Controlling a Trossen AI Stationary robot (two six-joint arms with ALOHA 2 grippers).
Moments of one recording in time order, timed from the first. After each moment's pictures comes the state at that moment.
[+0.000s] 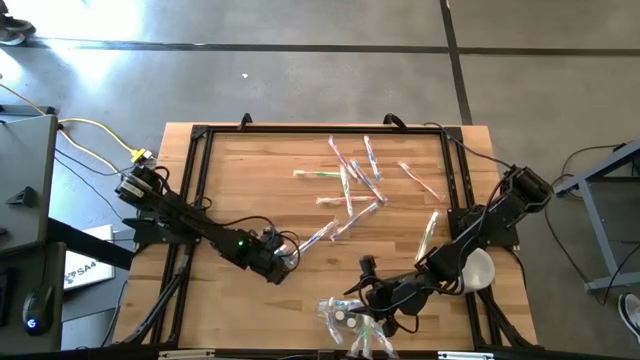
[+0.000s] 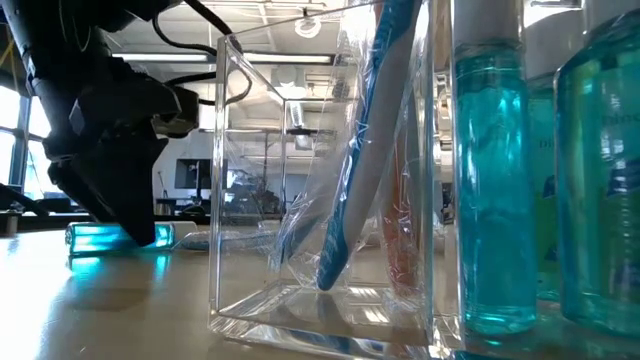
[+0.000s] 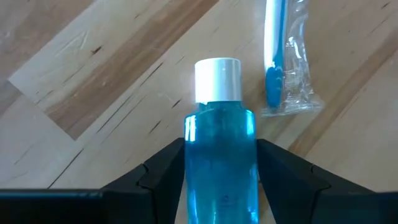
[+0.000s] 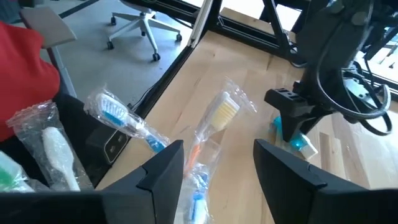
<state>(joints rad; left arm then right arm) -0.46 1.66 0.84 -0.43 -0.28 -1.24 0.69 1.58 1.09 -0.03 0.39 0.03</state>
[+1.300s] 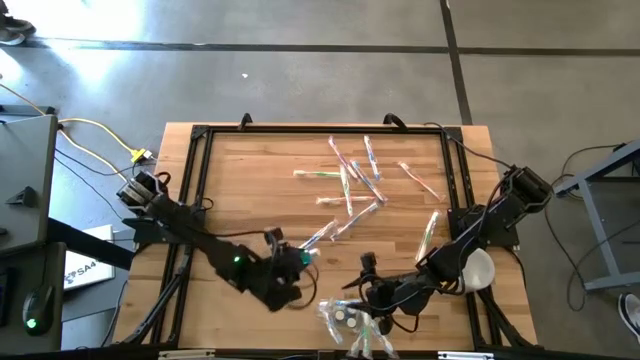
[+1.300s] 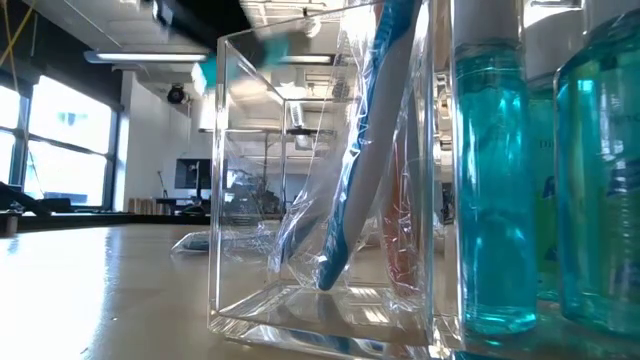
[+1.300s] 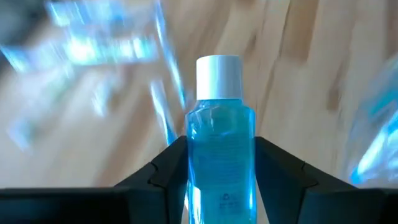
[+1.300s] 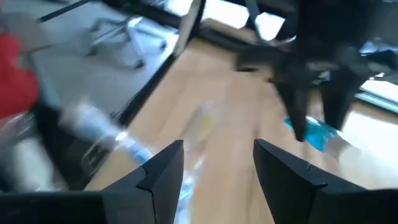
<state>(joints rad) -0.60 1.67 1.28 -0.59 -0.77 -0.65 0.69 1.58 1.09 0.02 0.48 0.00</state>
